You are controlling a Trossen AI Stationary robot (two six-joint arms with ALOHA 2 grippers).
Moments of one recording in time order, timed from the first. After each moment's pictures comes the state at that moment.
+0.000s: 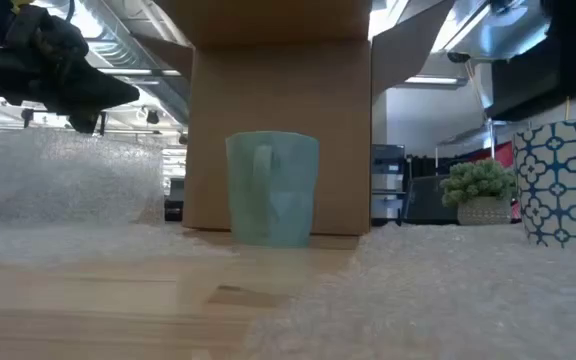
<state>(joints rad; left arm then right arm) 0.02 0.05 0.04 -0.05 -0.21 -0.30 0.46 1.44 1.15 -1.36 0.21 1.14</state>
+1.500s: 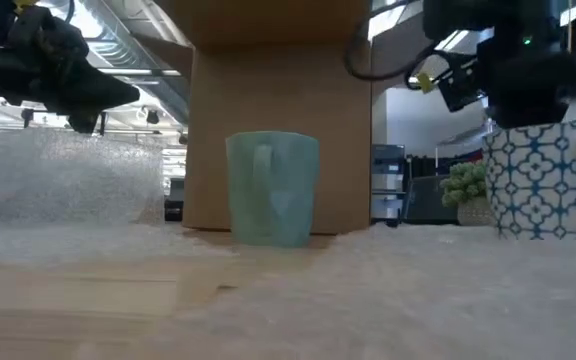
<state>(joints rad) 0.02 0.05 0.04 -0.05 -0.22 -0.30 0.15 1.44 0.94 -1.08 0.04 0.73</state>
